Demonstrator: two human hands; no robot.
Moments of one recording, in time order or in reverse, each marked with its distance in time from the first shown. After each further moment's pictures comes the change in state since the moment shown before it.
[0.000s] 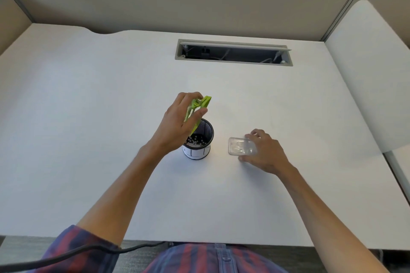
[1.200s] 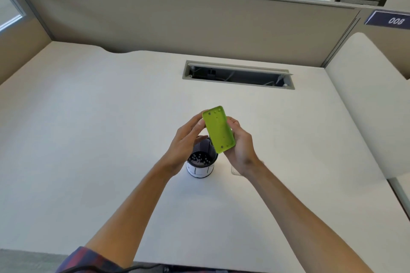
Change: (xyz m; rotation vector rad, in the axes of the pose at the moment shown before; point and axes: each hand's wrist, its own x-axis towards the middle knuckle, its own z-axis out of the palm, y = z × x) left_hand -0.002 0.008 0.009 -0.708 -0.053 -0.208; right_hand 0.022 -0.132 -0.046 1.795 -0.068 0.037
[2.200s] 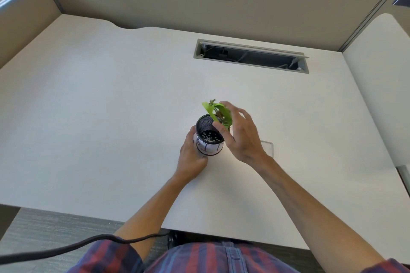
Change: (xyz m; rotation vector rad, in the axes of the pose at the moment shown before) left_hand -0.059 -0.100 -0.002 0.500 0.301 -0.175; right_hand -0.015 0.029 -0.012 -1.408 -0.057 -0.790
